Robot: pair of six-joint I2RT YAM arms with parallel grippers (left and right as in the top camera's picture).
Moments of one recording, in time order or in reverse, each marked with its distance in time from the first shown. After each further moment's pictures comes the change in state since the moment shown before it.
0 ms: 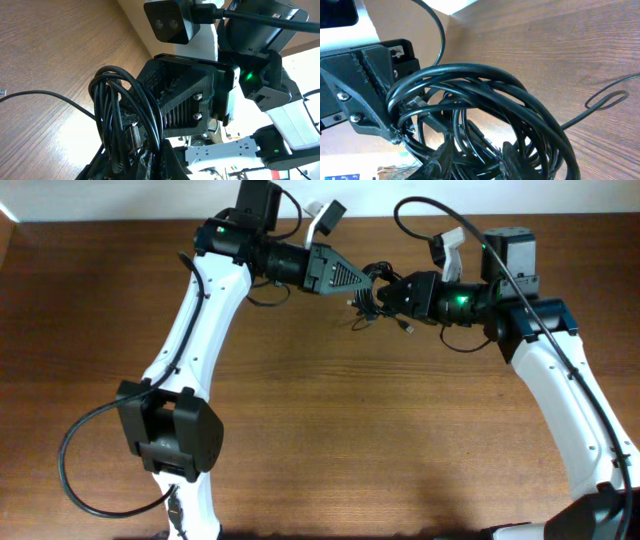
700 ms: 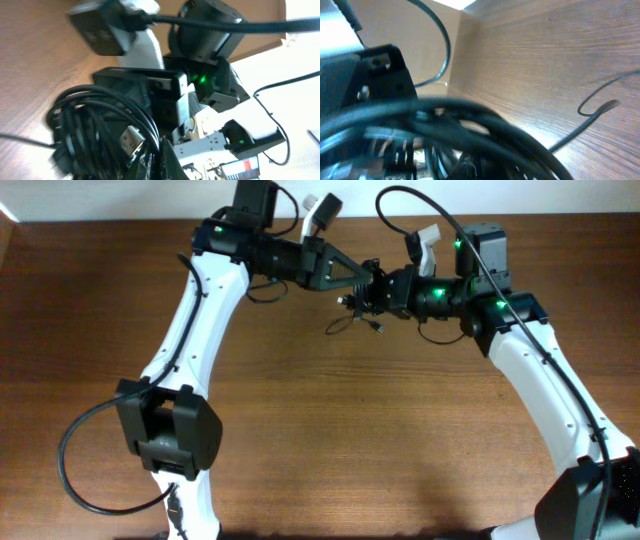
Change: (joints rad) left arm 0.024 0.005 -0.005 0.051 0.150 -0.050; right arm 0.057 0.083 0.008 0.113 -0.028 0.133
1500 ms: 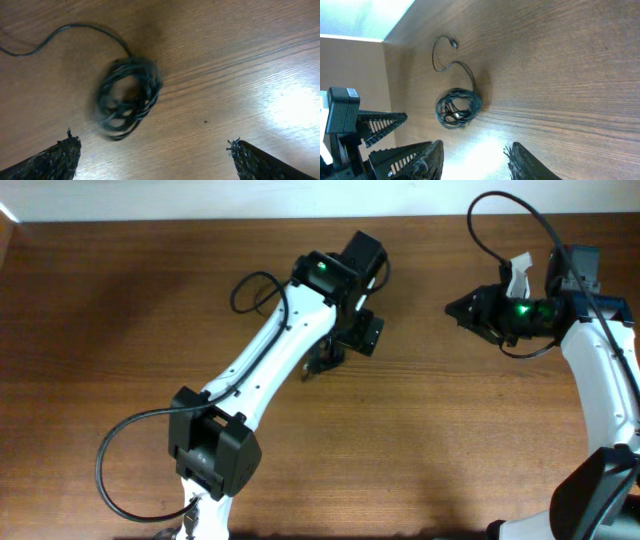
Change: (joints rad) left arm -0.365 0.003 -0.025 -0.303 -1.520 -0.144; right arm -0.361 0.009 -0.001 -0.426 0.113 -0.321
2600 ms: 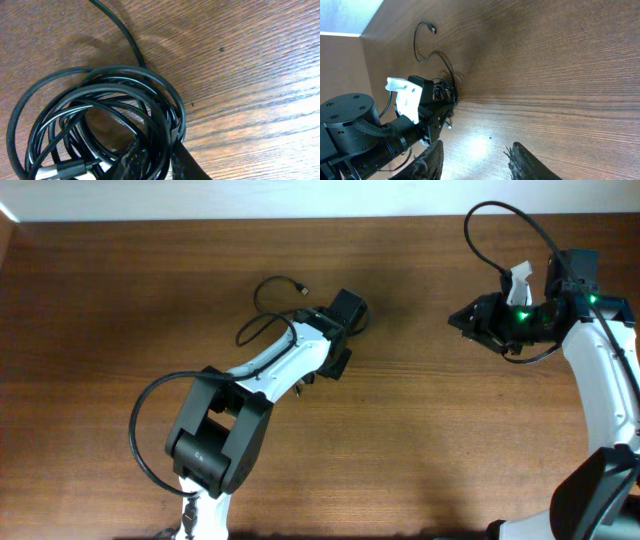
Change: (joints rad) left arm 0.032 0.000 -0.545 0.517 -0.146 0.088; right arm -0.002 0.000 0.000 -0.082 0.068 -0.034
